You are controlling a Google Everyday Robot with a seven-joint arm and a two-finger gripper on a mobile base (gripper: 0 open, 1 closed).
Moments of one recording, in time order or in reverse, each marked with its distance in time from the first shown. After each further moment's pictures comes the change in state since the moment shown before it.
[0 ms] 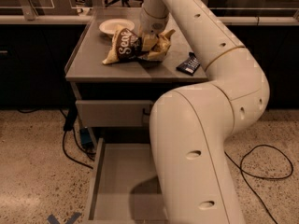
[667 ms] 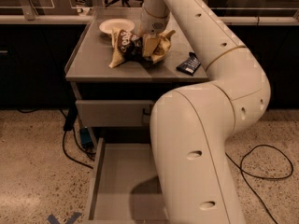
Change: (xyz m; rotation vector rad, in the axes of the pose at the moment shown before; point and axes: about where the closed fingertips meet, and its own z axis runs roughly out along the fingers) arm 0.001 0.002 -0.002 -0.005 0.001 0.002
